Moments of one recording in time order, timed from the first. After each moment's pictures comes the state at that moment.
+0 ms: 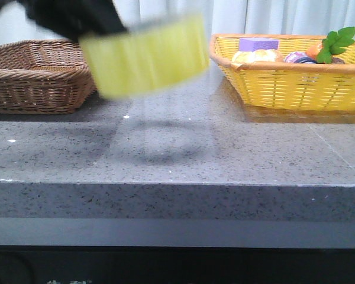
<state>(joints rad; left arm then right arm) -0.57 1.37 -1.19 -0.23 0.65 -0.03 0.24 0.29 -0.35 0.06 0.16 0.07</state>
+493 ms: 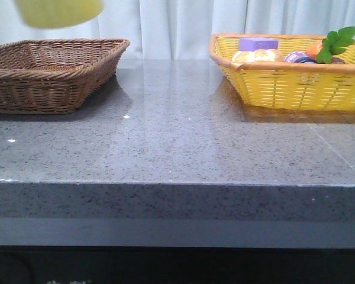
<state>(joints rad) -0.18 1.54 -1.40 -0.06 0.58 -0.03 0.24 0.29 -0.35 0.06 0.15 0.07</state>
